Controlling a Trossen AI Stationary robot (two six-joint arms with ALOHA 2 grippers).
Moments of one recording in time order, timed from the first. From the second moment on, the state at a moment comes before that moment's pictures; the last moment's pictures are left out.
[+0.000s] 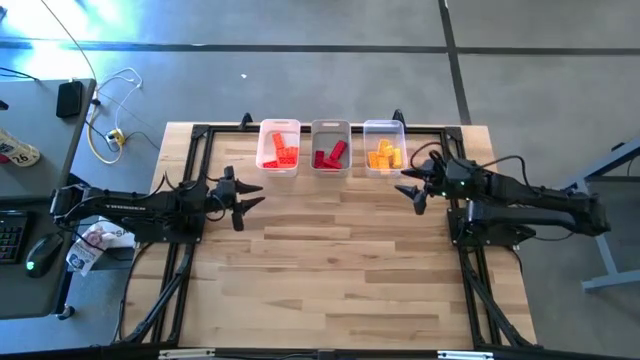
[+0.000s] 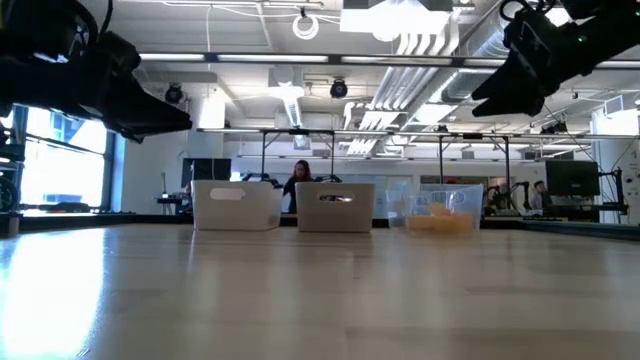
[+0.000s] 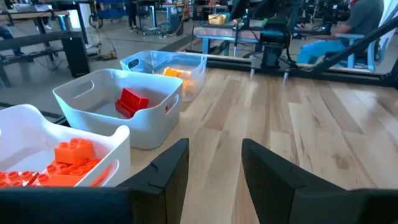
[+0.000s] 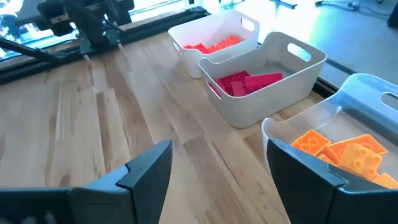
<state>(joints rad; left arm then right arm) 0.21 0.47 0.01 0.31 -0.19 -0.04 -0.24 0.52 0.44 -0.32 0.11 0.20</state>
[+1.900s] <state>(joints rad) 0.21 0.47 0.01 0.09 -0.20 0.02 -0.24 0.00 0.07 -0.04 0.23 0.22</state>
